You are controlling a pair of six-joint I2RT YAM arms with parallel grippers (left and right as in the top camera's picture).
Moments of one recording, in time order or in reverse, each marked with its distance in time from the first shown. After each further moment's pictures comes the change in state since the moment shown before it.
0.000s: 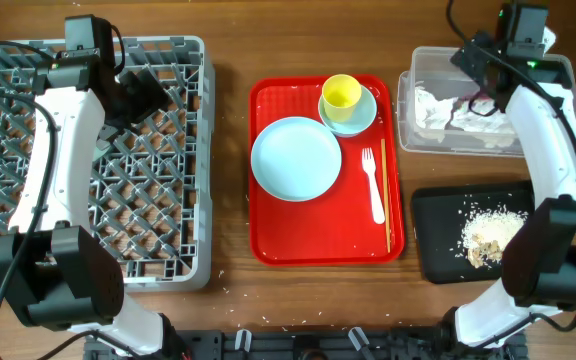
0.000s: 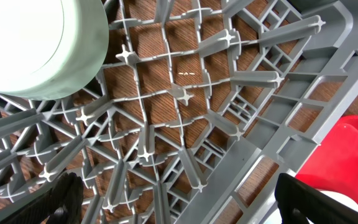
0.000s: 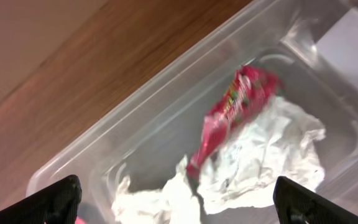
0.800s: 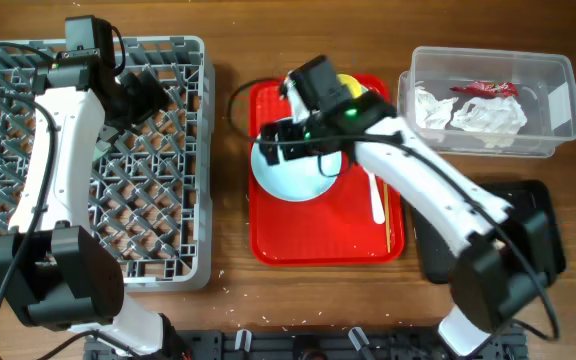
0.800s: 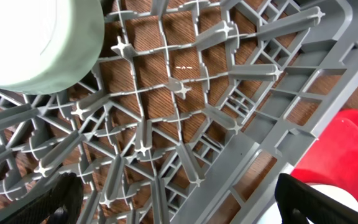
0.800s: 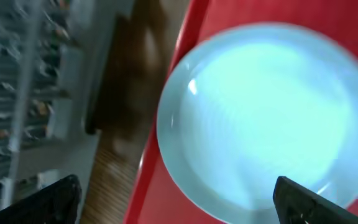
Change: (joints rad) left arm 0.000 0.000 0.000 -0.011 0.021 0.000; right arm 0.713 0.018 -0.012 -0.182 -0.425 -0.215
